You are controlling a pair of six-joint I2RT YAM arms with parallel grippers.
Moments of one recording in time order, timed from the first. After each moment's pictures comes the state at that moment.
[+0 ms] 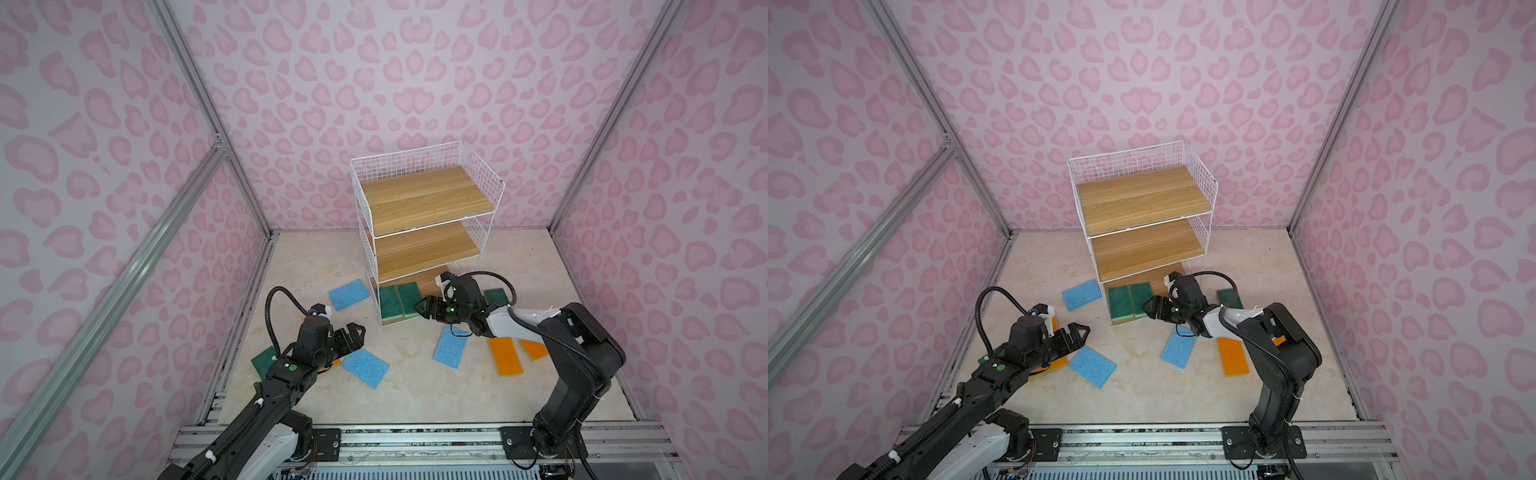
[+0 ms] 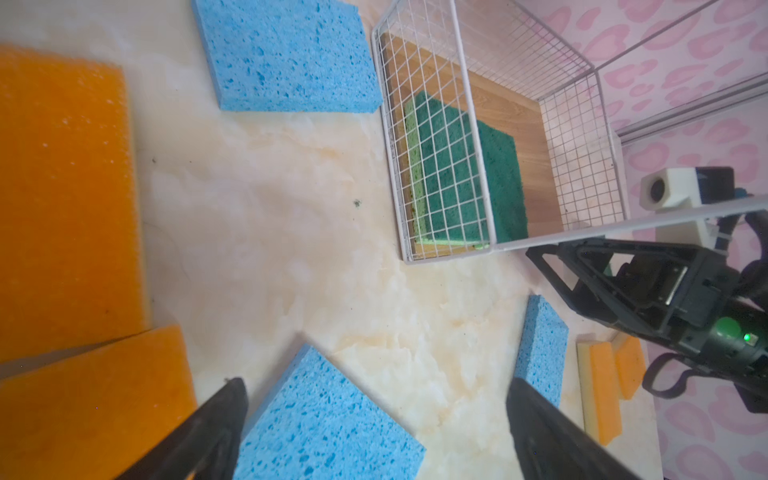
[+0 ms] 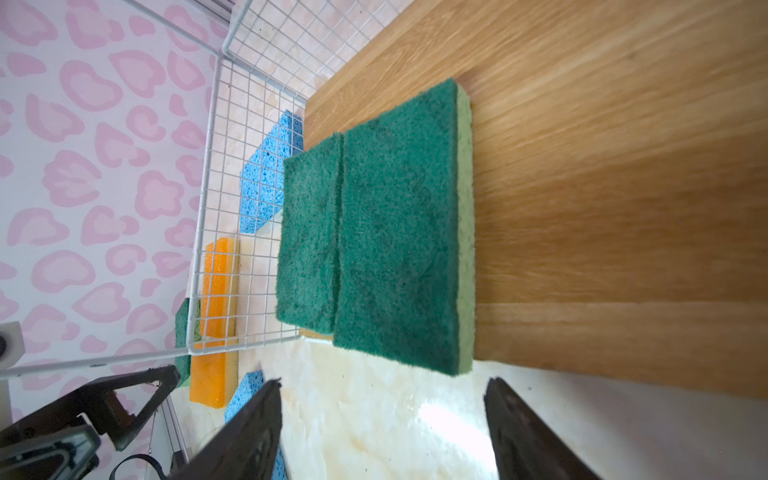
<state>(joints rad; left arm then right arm) -0.34 0.82 0.41 -0.30 0.13 -0.74 0.52 1.75 0.83 0.23 -0.39 0.71</state>
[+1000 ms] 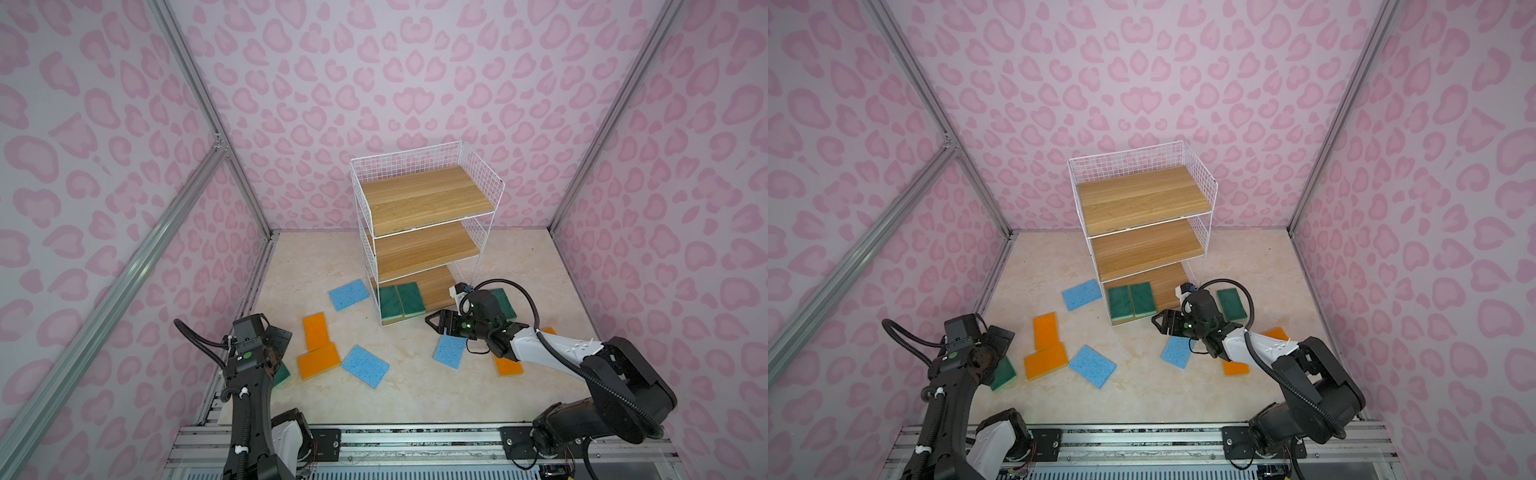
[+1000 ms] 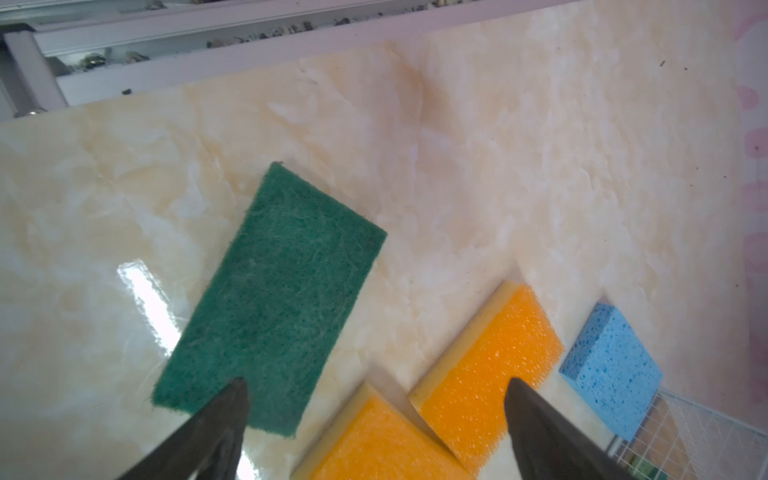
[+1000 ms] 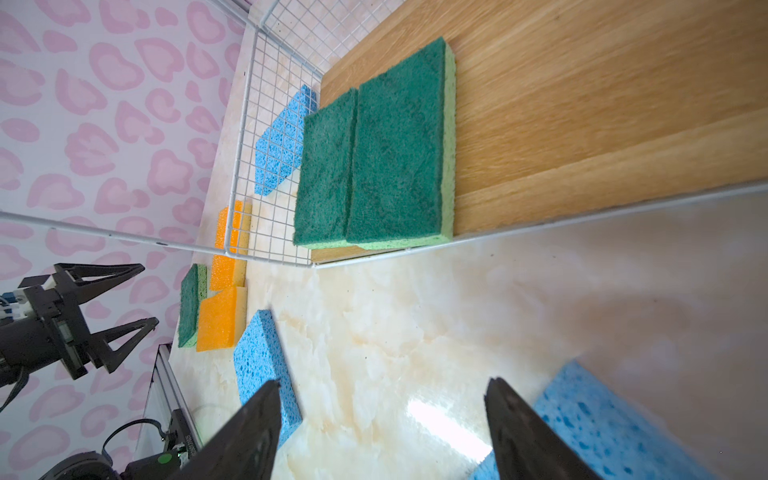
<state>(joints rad) 0.42 0.90 0.56 -0.70 -0.02 -0.87 0.54 1.46 0.61 0.19 -0.36 0.69</state>
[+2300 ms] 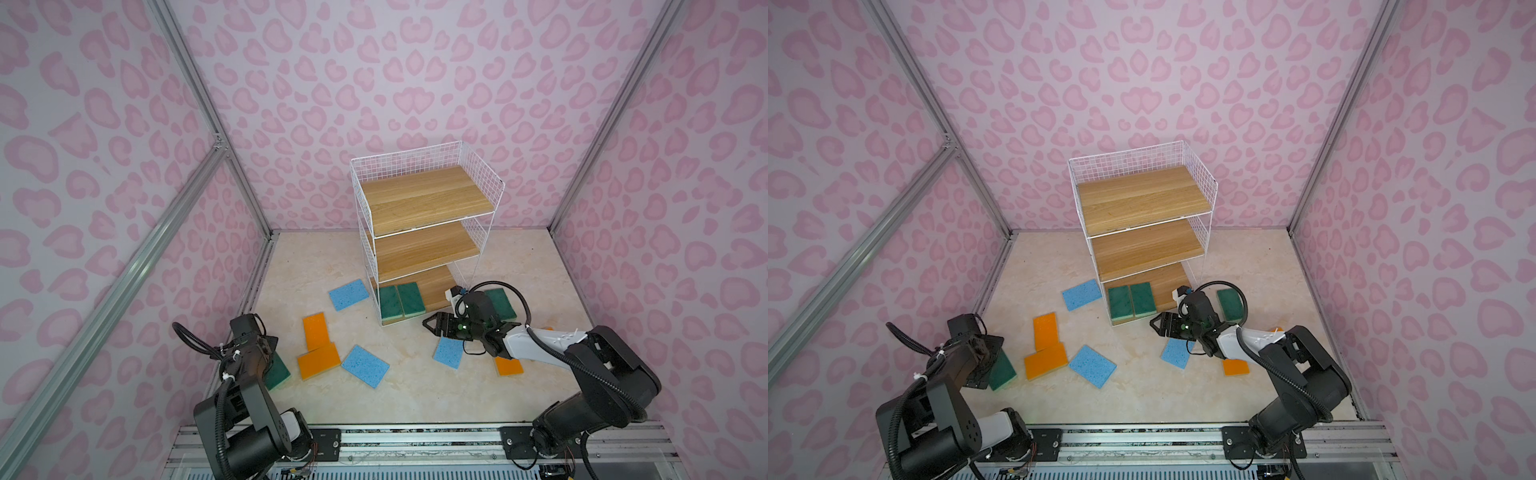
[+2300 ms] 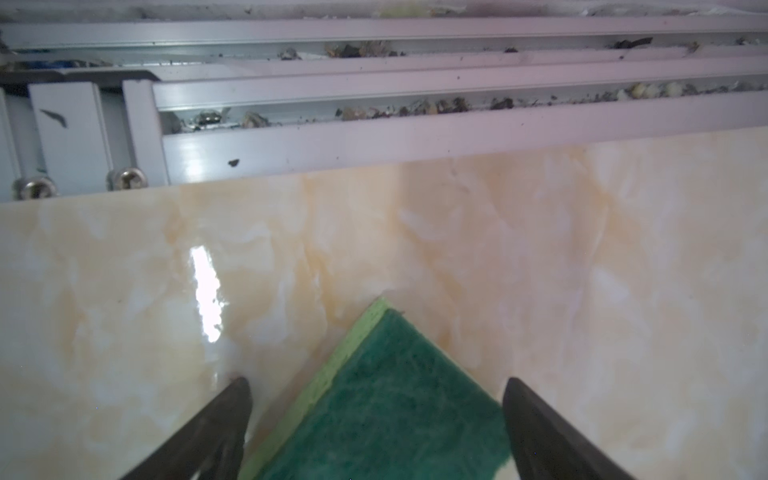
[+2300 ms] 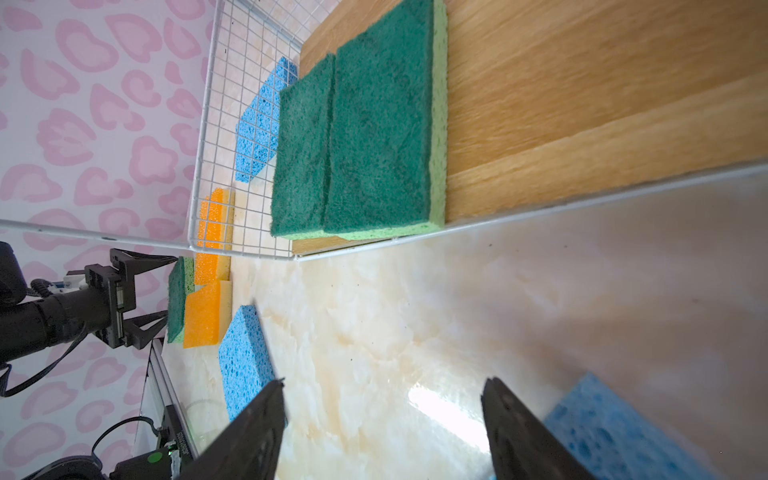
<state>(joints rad) 0.50 1.27 0.52 -0.43 -0.19 -0.94 0.55 1.55 0.62 0.24 -0.38 0.70</state>
